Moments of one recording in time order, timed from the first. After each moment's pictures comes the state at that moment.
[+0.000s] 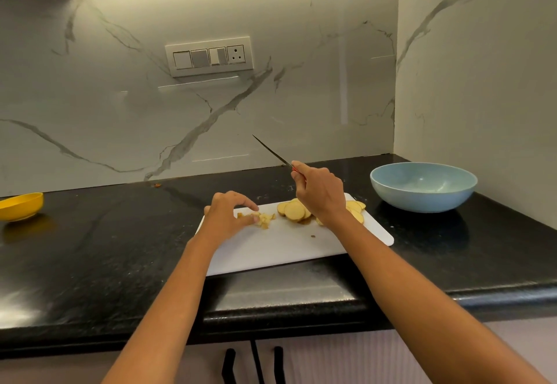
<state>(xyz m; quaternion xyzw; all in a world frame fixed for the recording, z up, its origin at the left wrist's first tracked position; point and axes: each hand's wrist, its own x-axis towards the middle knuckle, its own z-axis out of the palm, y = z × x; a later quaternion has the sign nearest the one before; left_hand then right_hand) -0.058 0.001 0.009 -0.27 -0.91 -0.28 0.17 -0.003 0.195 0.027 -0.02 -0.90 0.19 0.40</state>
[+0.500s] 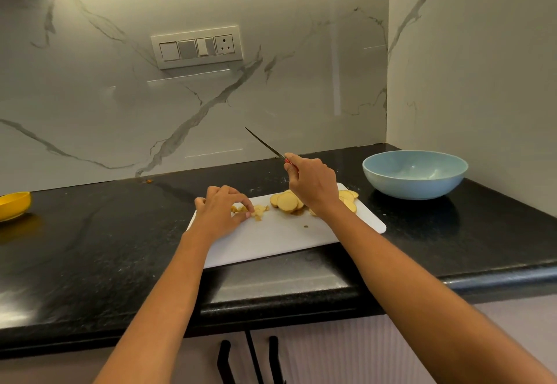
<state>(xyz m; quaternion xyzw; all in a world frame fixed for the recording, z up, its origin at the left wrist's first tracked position) -0.050 0.006 0.010 -0.27 -0.94 -0.13 0.18 -0.001 0.194 0.027 -0.03 -0.90 0.19 0.40</state>
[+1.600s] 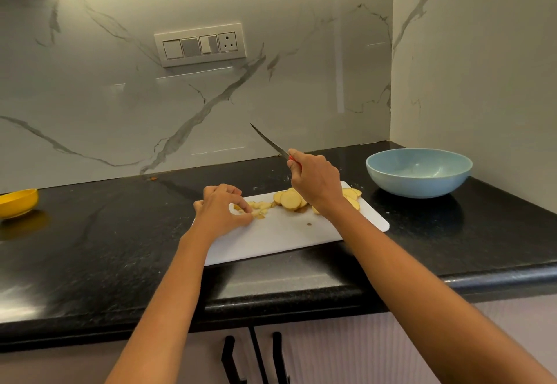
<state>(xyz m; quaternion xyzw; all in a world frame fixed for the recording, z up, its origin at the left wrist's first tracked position) -0.037 0.000 0.012 -0.23 -0.94 -0.22 0.14 0.012 0.187 0.033 -0.02 -0.89 0.21 0.39</state>
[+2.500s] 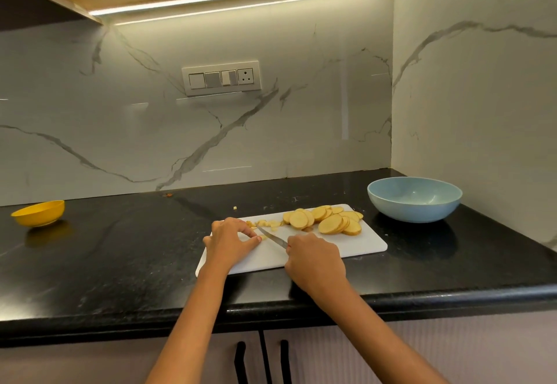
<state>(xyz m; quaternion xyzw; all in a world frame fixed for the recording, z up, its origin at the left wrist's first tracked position) -0.005 -0.010 0.001 -0.15 -0.93 -0.29 0.16 0.113 0.121 0.016 -0.05 -0.98 0.11 0.15</state>
